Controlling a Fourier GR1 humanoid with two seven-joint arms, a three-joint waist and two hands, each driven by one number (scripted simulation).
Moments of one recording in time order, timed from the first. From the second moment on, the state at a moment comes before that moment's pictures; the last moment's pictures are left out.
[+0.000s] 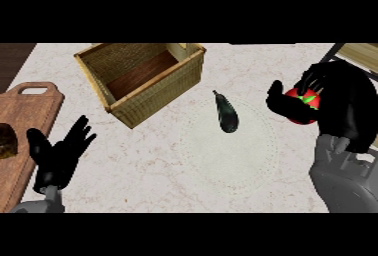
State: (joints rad) left arm -0.03 0.24 0.03 -1.41 0.19 0.05 0.26; right arm -0.52 -0.26 0.19 -1.85 0.94 0.00 1.10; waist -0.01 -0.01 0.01
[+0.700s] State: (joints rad) left arm -0.03 0.24 0.03 -1.41 0.19 0.05 0.26; right arm -0.82 -0.45 -0.15 -1.90 0.87 0.25 1.11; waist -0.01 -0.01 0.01
